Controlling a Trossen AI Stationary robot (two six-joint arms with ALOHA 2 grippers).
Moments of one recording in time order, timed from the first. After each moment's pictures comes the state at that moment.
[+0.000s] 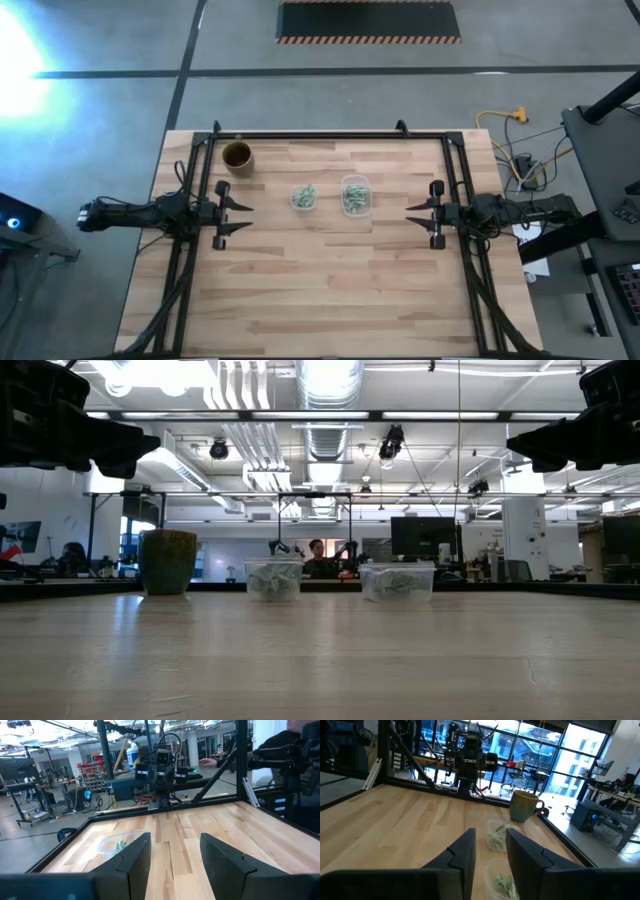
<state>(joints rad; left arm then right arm) -0.05 0.05 0.00 0.05 -0.03 0.14 0.14 0.02 0.03 -0.01 0.18 -0.18</state>
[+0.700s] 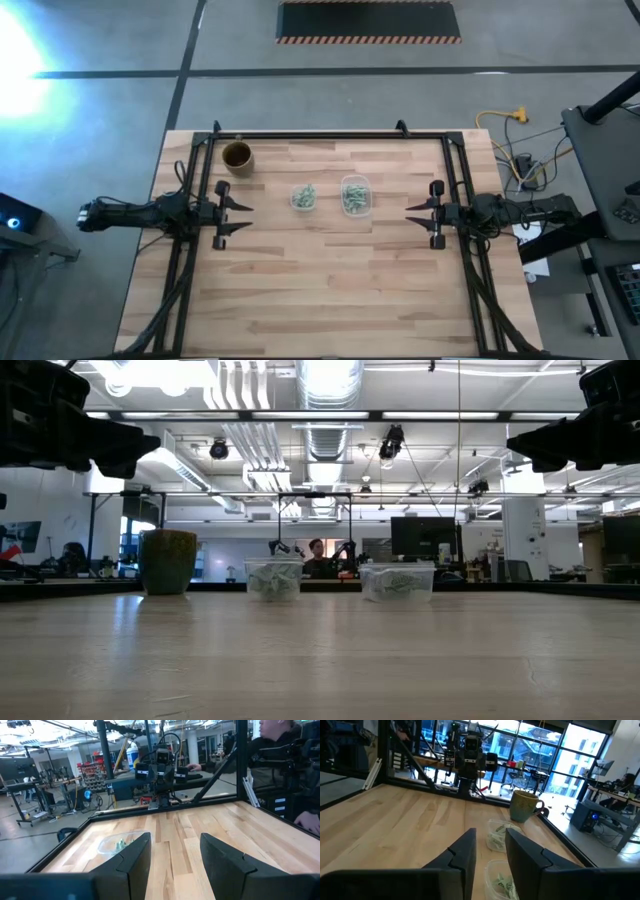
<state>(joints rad) -0.05 0.05 0.00 0.05 -0.03 0.14 0.14 0.02 0.03 -0.01 0.18 -0.19</state>
